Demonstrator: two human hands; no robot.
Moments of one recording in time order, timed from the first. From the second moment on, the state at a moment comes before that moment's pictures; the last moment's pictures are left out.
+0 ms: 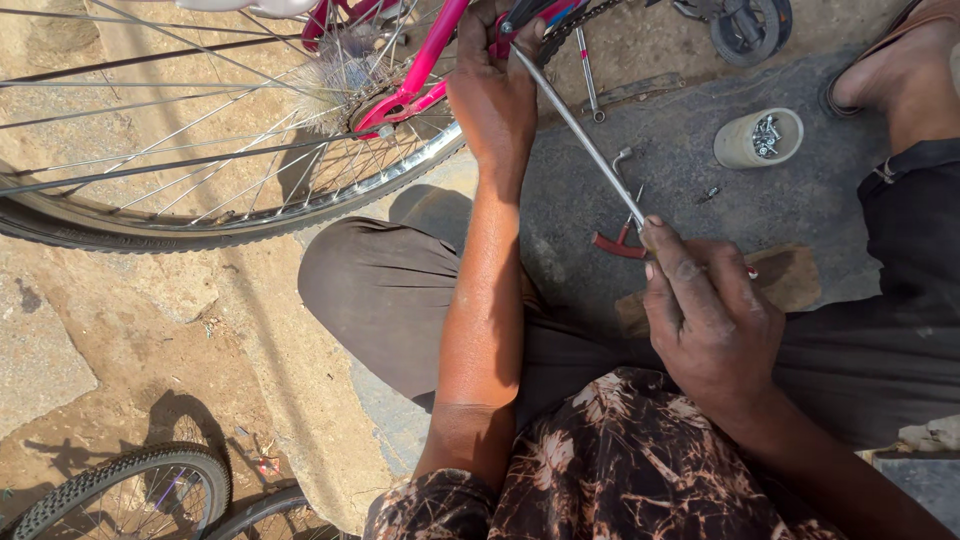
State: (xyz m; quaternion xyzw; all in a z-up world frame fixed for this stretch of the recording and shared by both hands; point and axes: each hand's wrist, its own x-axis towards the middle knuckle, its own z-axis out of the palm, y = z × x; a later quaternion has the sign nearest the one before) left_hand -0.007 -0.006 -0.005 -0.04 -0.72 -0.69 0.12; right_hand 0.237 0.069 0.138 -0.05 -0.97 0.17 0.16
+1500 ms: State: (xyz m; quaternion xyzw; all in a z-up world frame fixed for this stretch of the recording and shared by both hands) left_hand -0.001 -0.007 -0.016 -0.05 -0.63 -0.78 0.05; right_hand 0.209 0.058 0.184 -0.08 -0.97 0.19 0.10
